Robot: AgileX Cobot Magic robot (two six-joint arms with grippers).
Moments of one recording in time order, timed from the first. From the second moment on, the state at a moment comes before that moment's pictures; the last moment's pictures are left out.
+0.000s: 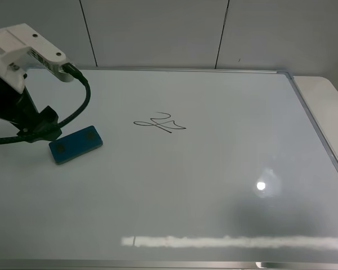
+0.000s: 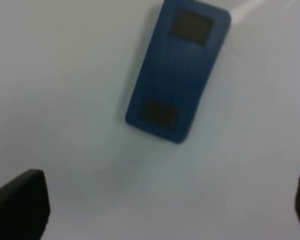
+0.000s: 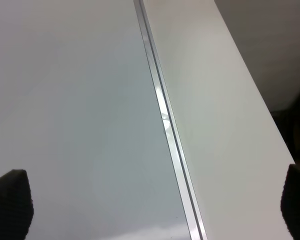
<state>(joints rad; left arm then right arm) -0.47 1.33 -0.86 0.24 0.79 0.07 0.00 0.00 -0.49 -0.16 1.06 0.10</state>
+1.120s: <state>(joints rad) -0.52 1.47 -0.86 0.24 0.67 0.08 0.00 0.00 -0.49 -0.16 1.06 0.10</state>
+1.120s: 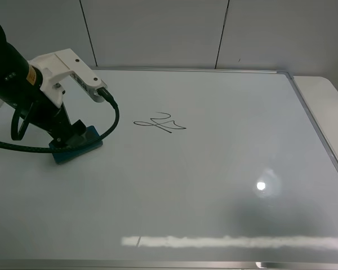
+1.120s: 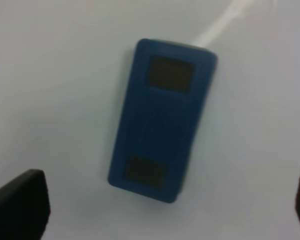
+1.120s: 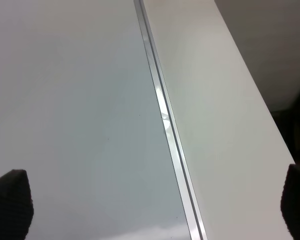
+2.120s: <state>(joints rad) -0.53 1.47 -0.79 0.35 0.48 0.08 0.00 0.00 -0.49 -0.16 1.06 0.10</state>
